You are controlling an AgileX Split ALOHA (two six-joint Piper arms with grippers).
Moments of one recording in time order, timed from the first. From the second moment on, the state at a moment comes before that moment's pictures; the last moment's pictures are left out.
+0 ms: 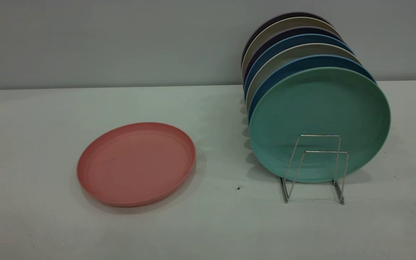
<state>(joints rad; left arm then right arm) -0.04 -0.02 -0.49 -0.07 1.14 0.11 0.00 -0.02 -0.48 0.07 1.14 -0.13</state>
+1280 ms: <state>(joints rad) -0.05 1.02 -0.50 -0.38 0.54 0.31 0.00 0.81 -0.50 0.06 0.44 0.02</state>
